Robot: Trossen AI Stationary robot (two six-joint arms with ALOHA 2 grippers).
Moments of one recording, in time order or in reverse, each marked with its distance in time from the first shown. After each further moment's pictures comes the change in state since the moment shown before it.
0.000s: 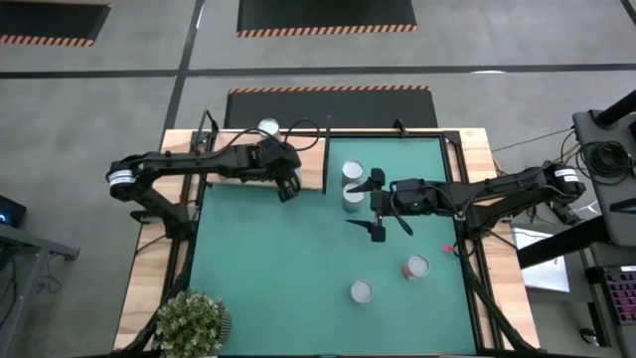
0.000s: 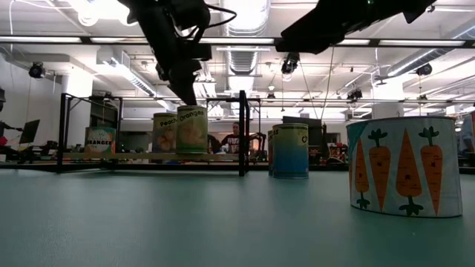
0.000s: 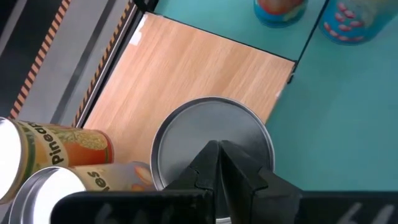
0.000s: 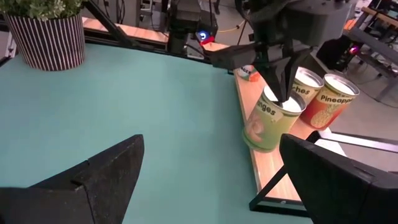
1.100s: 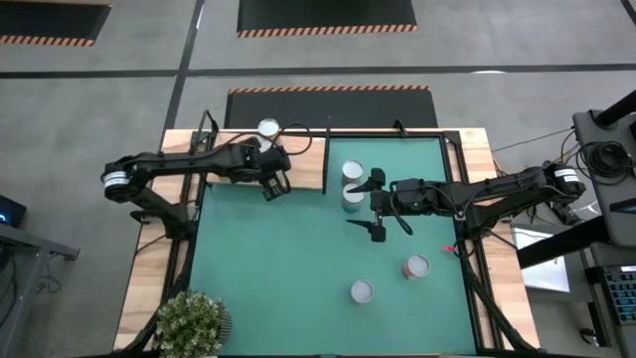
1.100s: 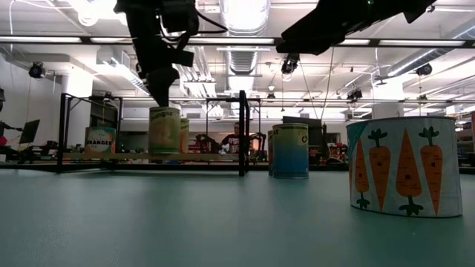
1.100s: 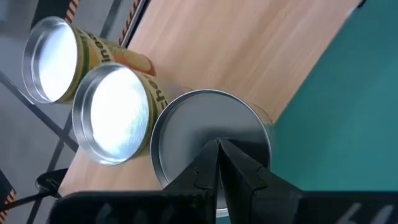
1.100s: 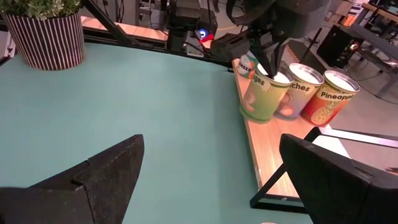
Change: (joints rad) left arm 0.004 -0.039 -0.006 -0.270 -0.120 -0.113; right arm 0.000 0.000 0.000 -0.009 0.002 0.012
